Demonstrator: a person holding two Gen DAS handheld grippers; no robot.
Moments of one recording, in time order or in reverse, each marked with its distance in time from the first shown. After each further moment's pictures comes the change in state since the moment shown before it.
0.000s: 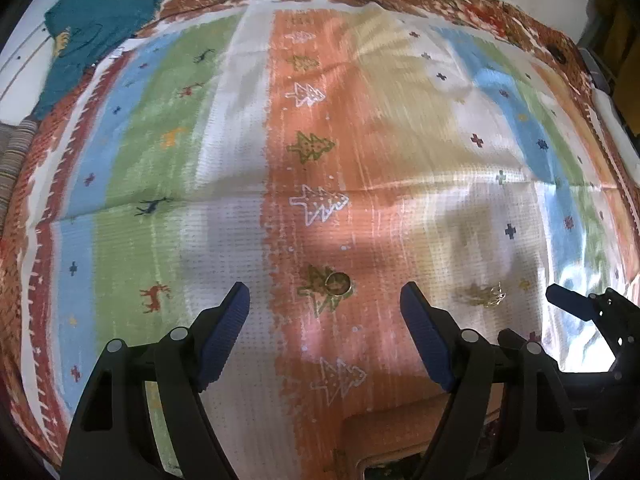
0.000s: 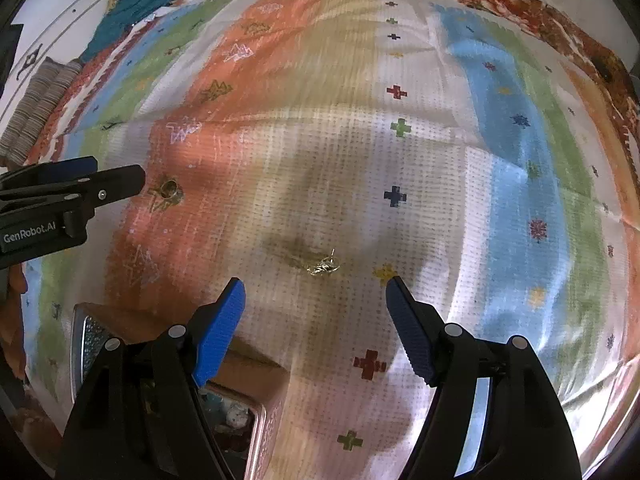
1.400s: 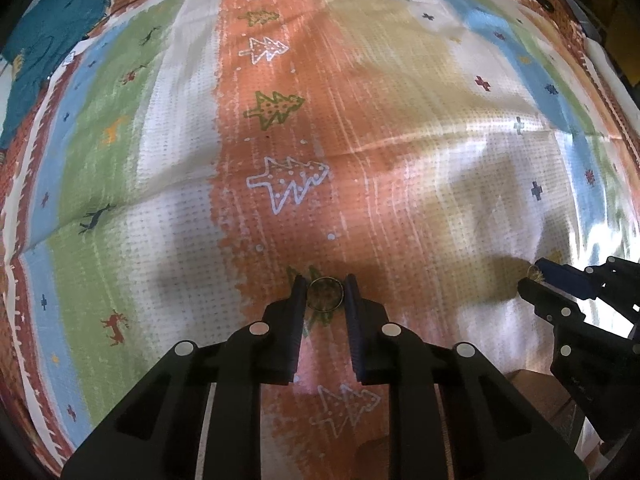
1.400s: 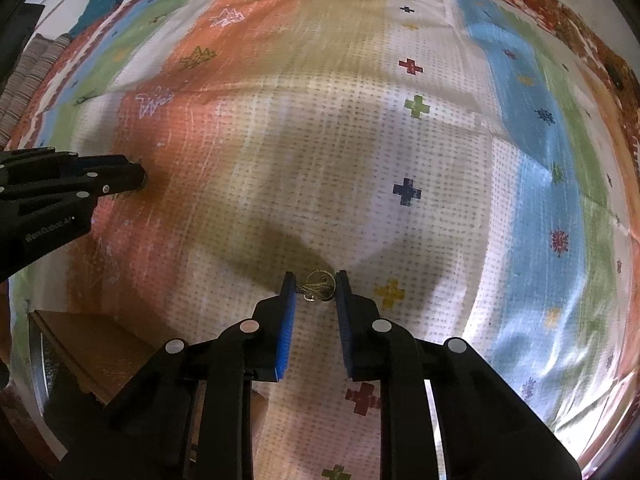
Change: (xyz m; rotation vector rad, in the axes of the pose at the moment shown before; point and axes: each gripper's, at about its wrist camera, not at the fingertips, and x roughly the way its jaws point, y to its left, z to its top) left arm 0.048 -0.011 0.003 0.118 0.108 -0.010; right arm 0.040 0.001 0.012 -0.043 0.069 -0.035
